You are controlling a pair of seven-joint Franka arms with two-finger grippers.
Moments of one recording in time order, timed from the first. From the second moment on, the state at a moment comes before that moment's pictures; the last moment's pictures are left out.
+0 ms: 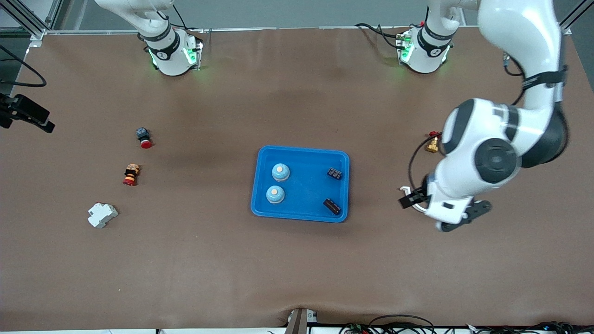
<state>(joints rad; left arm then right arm) -0.22 0.50 -0.06 -1.32 0.03 1.72 -0.67 -0.02 0.00 -0.03 -1.49 0.02 1.56 0.09</state>
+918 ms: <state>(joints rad) 0.05 0.11 -0.07 -1.82 0.03 1.94 -0.15 0.00 0.01 -0.03 -1.51 0.04 1.55 0.09</state>
